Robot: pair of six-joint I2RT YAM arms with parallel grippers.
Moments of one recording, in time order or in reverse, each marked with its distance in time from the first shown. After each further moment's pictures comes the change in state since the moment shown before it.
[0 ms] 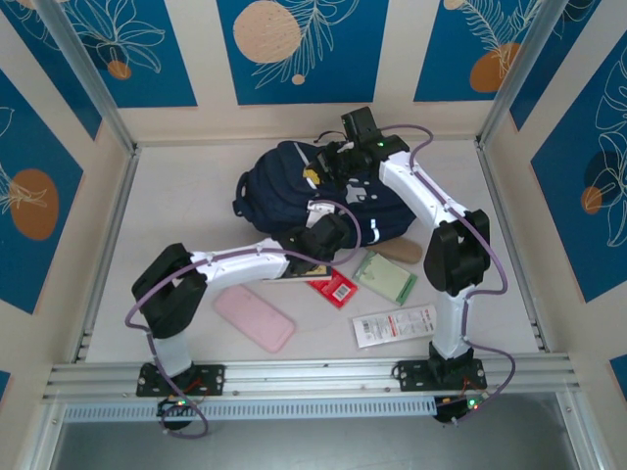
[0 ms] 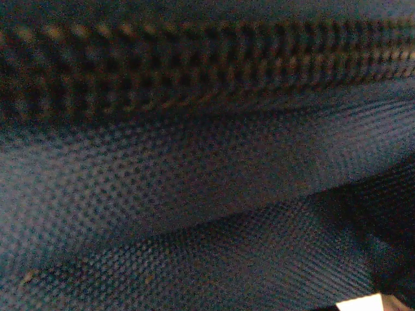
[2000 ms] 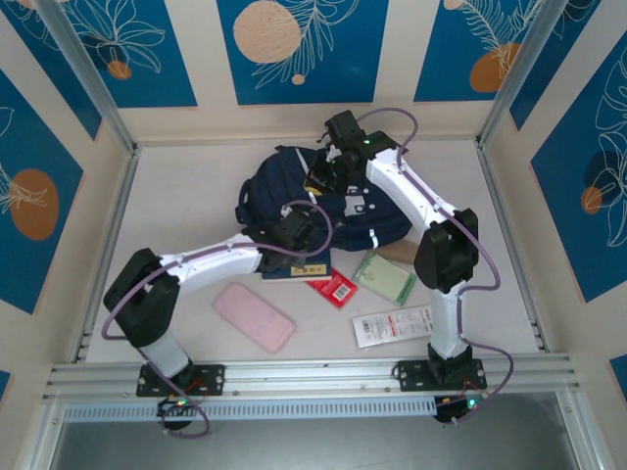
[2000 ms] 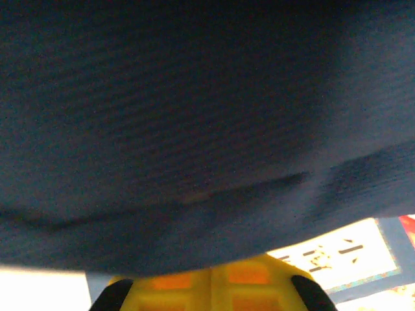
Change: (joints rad) left arm 0.153 -0.158 -0.135 -0.211 0.243 0.059; right arm 0.060 0.064 0.134 -0.260 0.221 -0.470
